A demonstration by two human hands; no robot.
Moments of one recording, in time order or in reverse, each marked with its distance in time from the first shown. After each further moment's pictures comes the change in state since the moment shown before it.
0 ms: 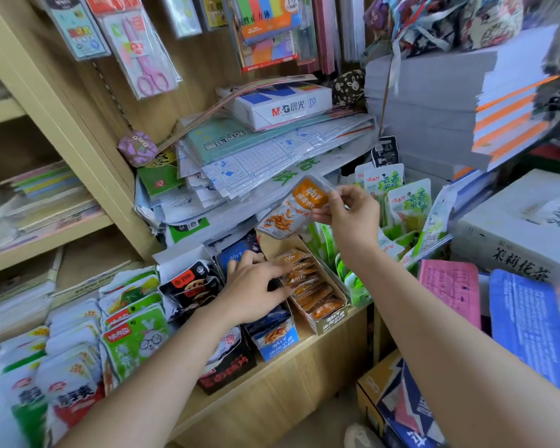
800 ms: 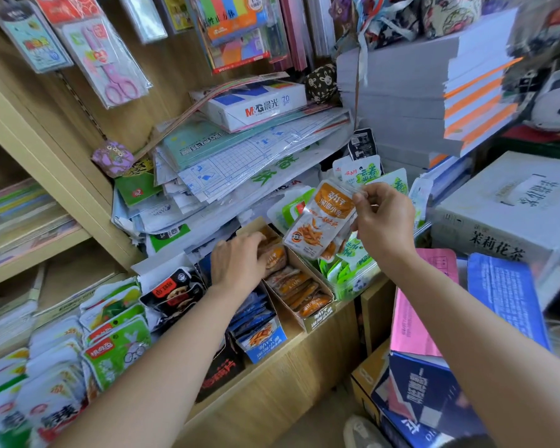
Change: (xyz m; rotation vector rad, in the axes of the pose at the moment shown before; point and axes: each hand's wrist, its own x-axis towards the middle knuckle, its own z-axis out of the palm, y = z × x) left_hand 0.044 0.018 -0.002 0.285 0.360 -0.123; right_hand -0.001 -0.013 -0.077 -0.509 0.131 -0.130
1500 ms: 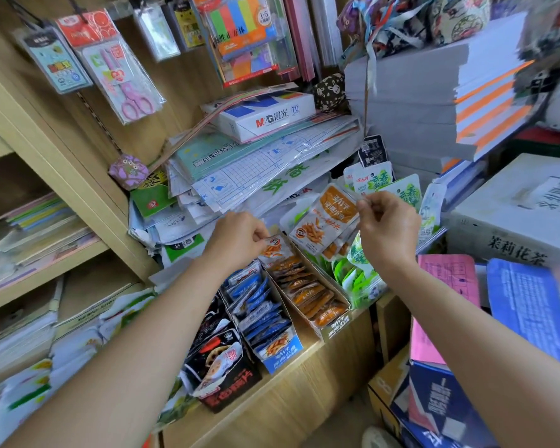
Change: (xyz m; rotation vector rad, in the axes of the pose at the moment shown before) left_hand 0.039 -0.024 -0.060 -0.244 -0.183 0.077; right_hand -0.005 -0.009 0.018 -0.078 0.094 -0.006
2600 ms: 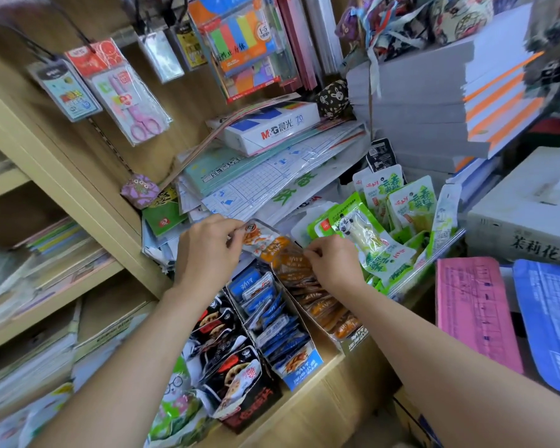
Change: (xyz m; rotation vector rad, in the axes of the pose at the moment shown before) left_hand -0.025 -0.031 -0.034 0.080 0.515 0.205; right_hand -0.026 0.014 0.092 -0.188 -0.419 -0.075
